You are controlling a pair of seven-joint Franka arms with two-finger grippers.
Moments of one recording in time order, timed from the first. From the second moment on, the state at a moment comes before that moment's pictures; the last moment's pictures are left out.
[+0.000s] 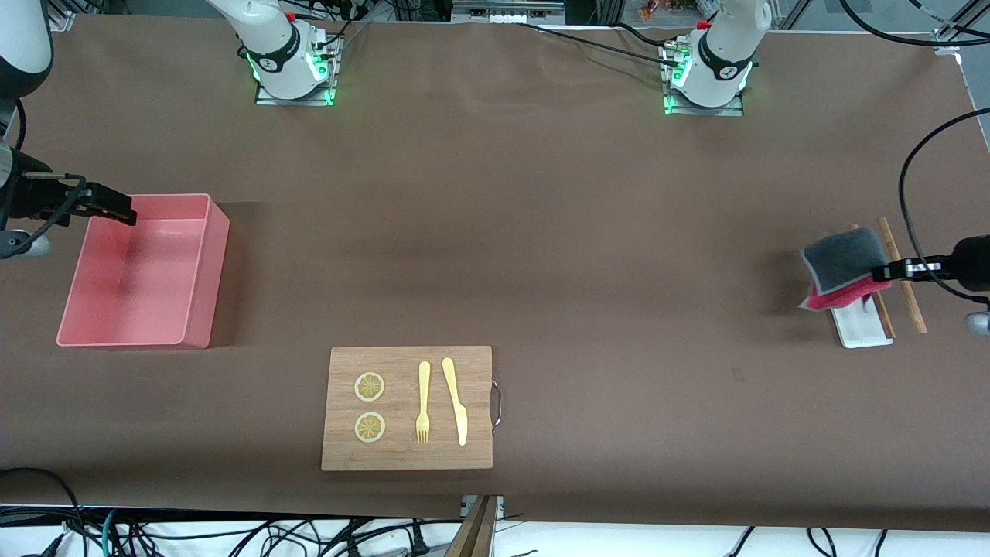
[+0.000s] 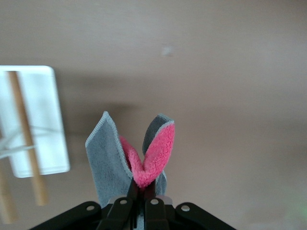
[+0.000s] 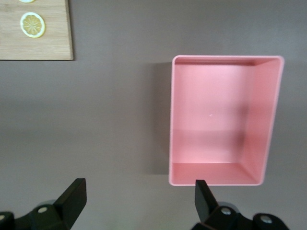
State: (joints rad) left arm 0.31 0.45 -0.11 -1.35 -0.21 1.51 0.11; right arm 0.02 0.17 -0.05 -1.50 0.01 1.56 -0.04
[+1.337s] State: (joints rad) left arm -0.19 0.57 -0.36 -1.28 -0.42 1.95 -0.98; right arm 0.39 0.41 -0.04 -1.50 0.18 1.95 0.73
